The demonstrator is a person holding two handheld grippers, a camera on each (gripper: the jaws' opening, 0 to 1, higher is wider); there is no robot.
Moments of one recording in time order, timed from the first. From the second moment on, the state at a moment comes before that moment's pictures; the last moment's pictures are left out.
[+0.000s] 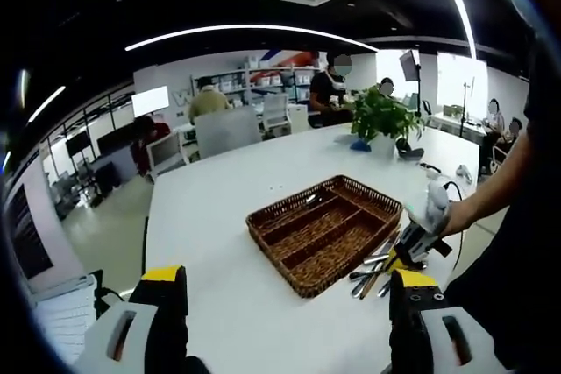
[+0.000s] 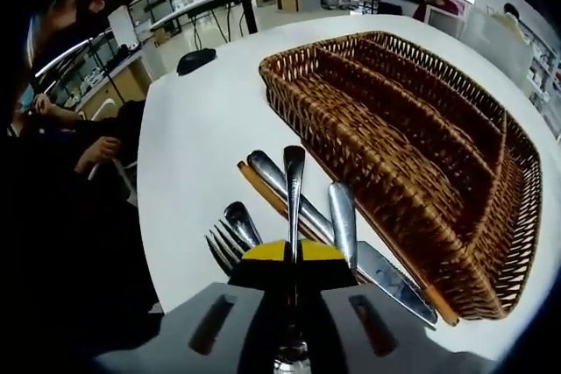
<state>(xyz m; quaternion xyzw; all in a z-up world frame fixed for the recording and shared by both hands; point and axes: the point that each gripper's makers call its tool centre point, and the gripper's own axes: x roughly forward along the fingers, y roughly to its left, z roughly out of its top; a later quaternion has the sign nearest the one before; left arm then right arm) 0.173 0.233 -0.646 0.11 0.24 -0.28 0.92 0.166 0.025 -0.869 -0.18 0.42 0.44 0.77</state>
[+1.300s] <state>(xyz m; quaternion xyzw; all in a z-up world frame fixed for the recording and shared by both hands) 0.190 0.176 -0.650 0.12 0.23 -0.34 0.90 0.163 -0.006 -0.783 -0.03 0.37 0.43 0.82</state>
